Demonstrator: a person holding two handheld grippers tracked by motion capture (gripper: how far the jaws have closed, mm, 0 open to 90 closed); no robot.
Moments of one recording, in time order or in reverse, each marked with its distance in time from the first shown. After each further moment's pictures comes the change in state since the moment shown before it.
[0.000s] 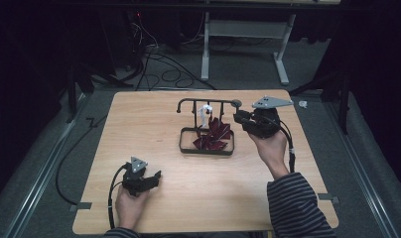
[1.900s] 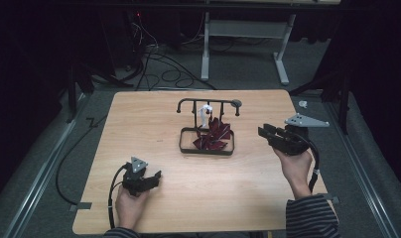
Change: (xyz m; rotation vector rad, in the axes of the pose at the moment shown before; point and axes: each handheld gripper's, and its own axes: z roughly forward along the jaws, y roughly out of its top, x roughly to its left) left arm -0.001 0.000 0.000 0.002 0.005 0.005; right arm -0.031 -0.059 -0.052 -0.046 -0.030 0.139
